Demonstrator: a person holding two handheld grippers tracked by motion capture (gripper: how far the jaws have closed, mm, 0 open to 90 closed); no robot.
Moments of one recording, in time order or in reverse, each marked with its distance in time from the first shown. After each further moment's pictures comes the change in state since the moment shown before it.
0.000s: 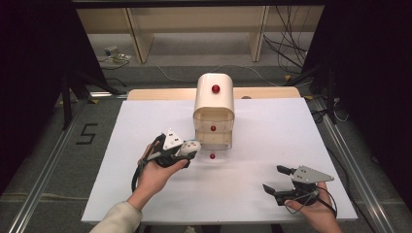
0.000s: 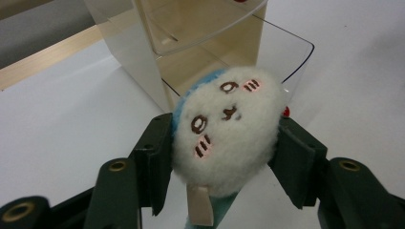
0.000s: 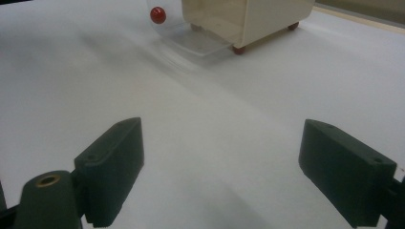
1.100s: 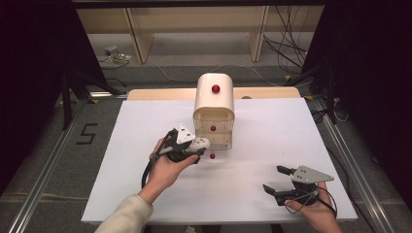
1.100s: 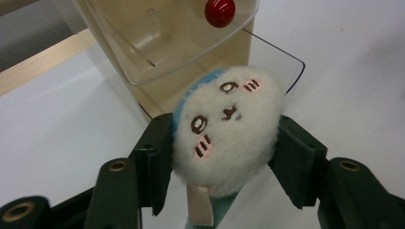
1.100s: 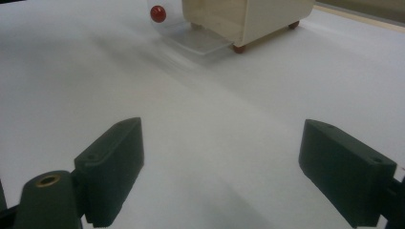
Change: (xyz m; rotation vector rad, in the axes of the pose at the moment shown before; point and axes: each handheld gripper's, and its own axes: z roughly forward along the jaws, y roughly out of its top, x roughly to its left) left arm -0.013 0.023 0.018 0.032 -0.008 0.022; right arm 0.000 0.000 0.000 0.009 -0.003 0.006
